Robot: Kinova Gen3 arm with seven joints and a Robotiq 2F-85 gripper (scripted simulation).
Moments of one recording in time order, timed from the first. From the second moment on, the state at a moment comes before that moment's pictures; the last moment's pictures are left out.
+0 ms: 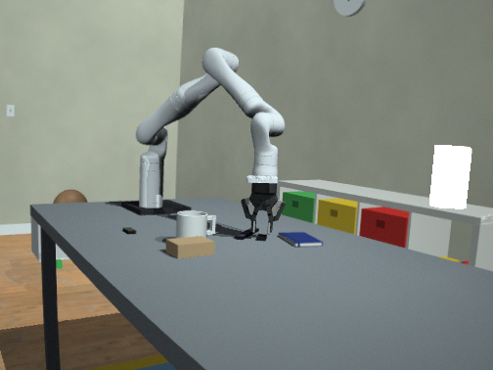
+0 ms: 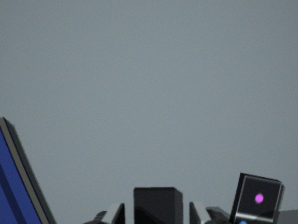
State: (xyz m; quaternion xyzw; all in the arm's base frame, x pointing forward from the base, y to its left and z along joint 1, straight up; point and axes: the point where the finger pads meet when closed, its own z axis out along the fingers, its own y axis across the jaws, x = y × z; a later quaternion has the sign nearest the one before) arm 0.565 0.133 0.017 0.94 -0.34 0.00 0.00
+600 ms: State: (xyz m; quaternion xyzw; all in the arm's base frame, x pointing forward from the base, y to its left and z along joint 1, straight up) arm 0.567 0.132 0.016 0.94 -0.34 0.00 0.00
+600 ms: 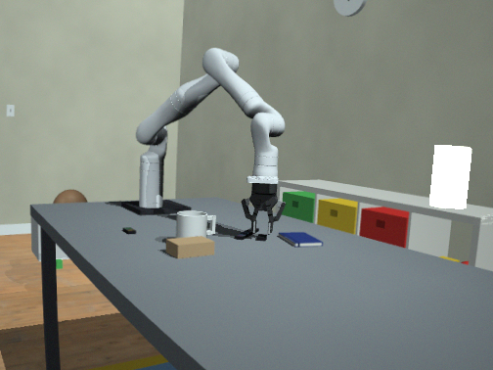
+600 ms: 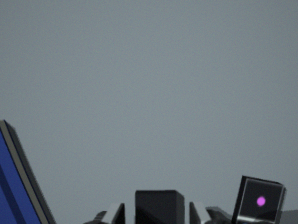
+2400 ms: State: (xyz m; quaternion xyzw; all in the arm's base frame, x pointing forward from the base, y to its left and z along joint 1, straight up) arm 0.571 0.133 0.031 0.94 -0.34 -0.06 -0.02
